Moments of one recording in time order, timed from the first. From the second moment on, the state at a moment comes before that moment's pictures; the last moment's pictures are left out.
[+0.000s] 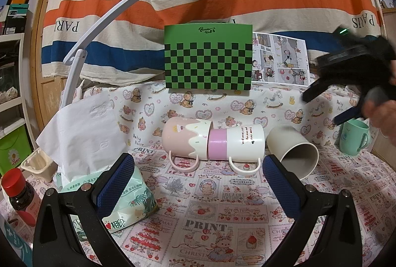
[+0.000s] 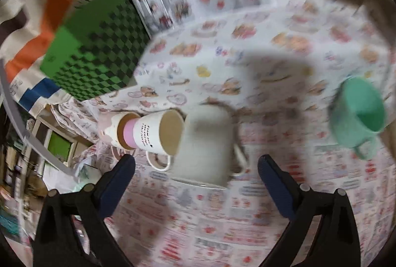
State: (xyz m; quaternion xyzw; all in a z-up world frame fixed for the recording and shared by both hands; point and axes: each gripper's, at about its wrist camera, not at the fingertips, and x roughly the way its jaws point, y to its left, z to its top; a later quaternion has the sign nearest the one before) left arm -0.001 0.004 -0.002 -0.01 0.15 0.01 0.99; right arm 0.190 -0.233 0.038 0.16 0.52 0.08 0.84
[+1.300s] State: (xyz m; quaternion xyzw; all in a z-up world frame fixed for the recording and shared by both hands) left arm -0.002 0.010 -0.001 -0.01 0.15 0.02 0.99; right arm 0.130 -0.181 0.000 0.14 0.62 0.05 0.77
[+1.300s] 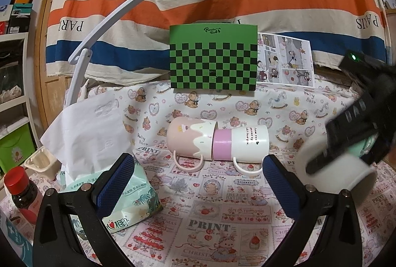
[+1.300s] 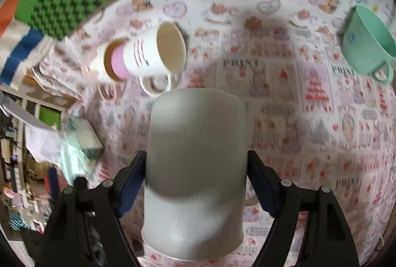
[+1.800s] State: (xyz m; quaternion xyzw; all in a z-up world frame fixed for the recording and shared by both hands) left arm -0.001 0.010 0.000 -0.01 0.15 0.03 0.99; right arm 0.113 -0.175 -0.028 0.14 0.64 0.06 0.75
